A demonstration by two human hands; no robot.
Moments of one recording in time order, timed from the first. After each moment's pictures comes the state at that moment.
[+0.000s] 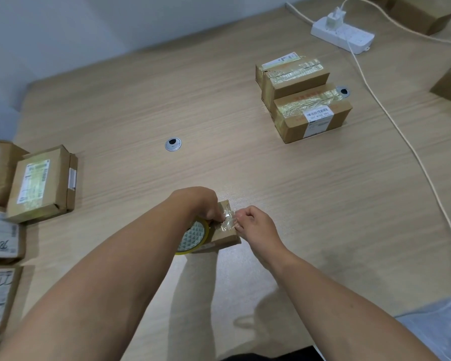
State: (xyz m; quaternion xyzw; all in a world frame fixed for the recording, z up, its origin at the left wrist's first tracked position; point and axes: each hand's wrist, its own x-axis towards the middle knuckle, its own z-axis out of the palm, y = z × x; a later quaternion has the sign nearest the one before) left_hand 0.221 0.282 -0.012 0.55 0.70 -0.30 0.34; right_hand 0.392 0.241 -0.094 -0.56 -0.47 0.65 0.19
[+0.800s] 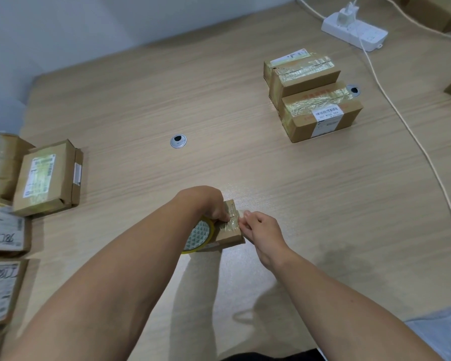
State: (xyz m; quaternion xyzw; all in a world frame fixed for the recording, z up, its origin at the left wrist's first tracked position) left_hand 0.224 0.282 -0.011 0.55 0.70 -0.31 0.34; right_hand 0.383 0.242 -0.108 -0.57 -0.30 0.73 0.24
